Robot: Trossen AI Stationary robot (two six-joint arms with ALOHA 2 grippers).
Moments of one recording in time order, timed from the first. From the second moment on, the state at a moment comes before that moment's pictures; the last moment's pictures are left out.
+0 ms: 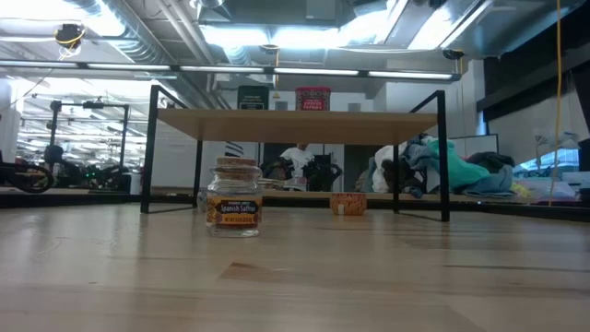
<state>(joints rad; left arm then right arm) -0.56 1.80 1.78 -0.67 -1.10 -0.17 -0.33 0.81 0.89 -0.18 -0.59 0.04</state>
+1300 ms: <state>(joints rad) -0.50 1.60 1.77 -0.50 -1.08 0.03 0.24 0.96 0.77 0.03 0.38 0.13</state>
